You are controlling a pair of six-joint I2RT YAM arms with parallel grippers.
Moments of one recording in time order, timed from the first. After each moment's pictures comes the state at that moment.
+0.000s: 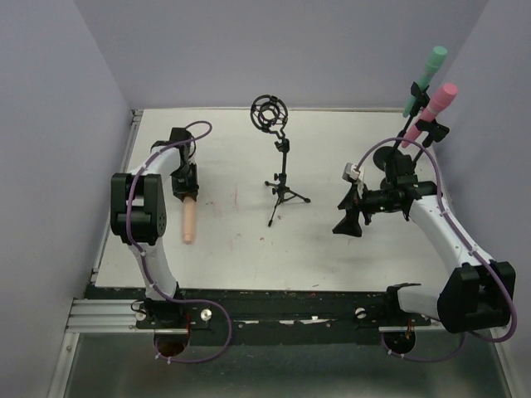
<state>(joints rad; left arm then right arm) -0.03 1.98 1.45 -0.85 -0.04 -0.15 0.12 1.26 0.91 -0.77 -0.96 -0.76</state>
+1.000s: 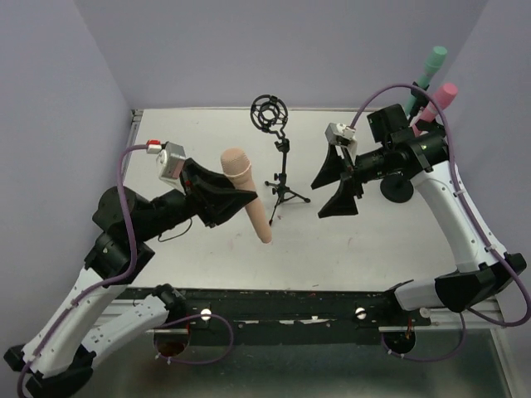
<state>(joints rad) -0.60 0.66 1.04 -0.14 0.48 -0.50 0.38 1.38 1.61 -1.25 -1.15 -0.69</state>
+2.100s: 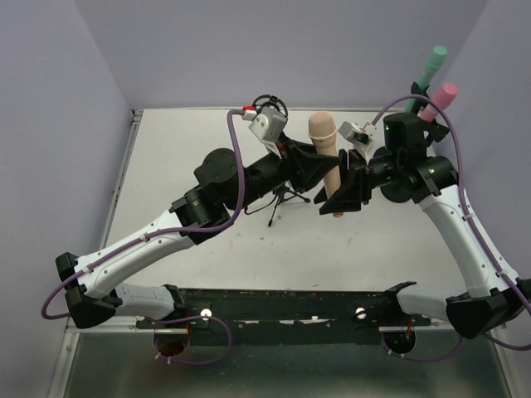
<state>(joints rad) -1.05 1.23 1.35 0.15 0.02 -0.44 0.36 1.23 1.41 -0.80 -1.44 -0.22</state>
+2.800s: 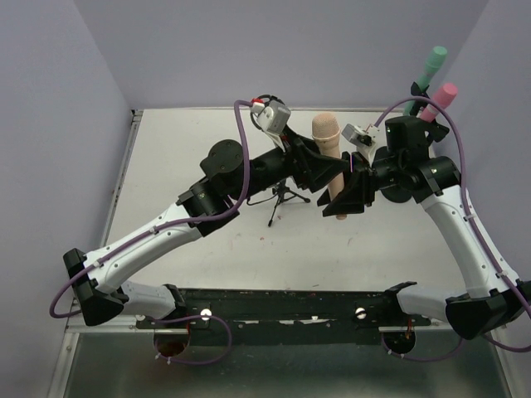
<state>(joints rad) -0.99 1.28 1.38 0.17 0.18 -0.53 0.34 1.22 1.40 -0.88 -1.46 -0.29</state>
